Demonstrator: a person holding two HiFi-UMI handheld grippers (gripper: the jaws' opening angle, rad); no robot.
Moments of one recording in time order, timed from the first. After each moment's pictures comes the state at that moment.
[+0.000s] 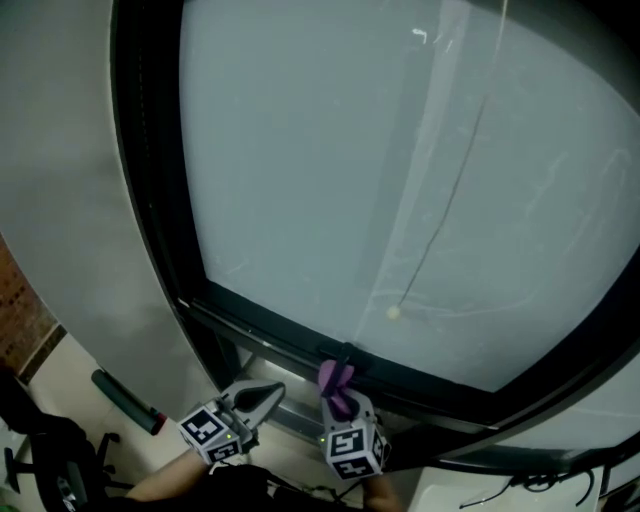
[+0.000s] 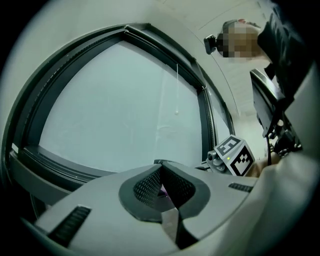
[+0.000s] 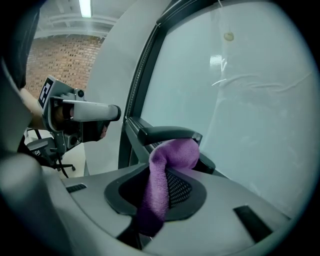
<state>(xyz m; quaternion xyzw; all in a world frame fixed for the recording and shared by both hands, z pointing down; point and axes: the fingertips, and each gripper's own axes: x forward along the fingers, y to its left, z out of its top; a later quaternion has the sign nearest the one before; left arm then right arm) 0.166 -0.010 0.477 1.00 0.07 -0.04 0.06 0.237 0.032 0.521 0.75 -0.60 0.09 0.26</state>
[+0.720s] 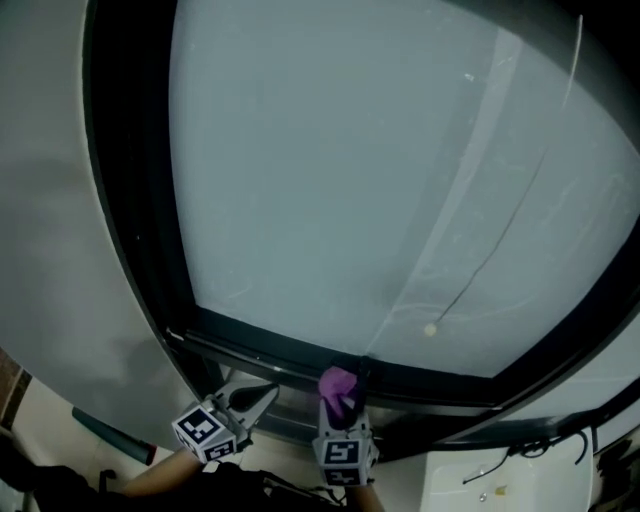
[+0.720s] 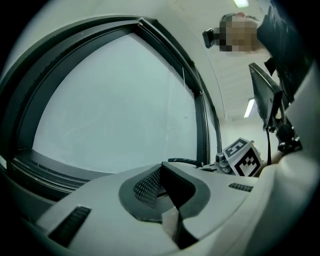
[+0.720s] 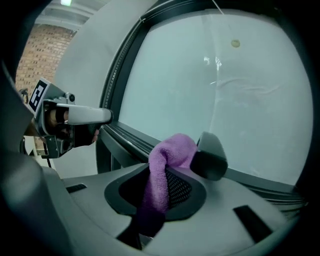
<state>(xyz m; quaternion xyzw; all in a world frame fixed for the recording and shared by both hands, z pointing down) 0.158 -0.086 0.481 0.98 0.16 -0.03 0.07 0.224 -0.015 0.528 0.86 -0.46 0.11 0.18</state>
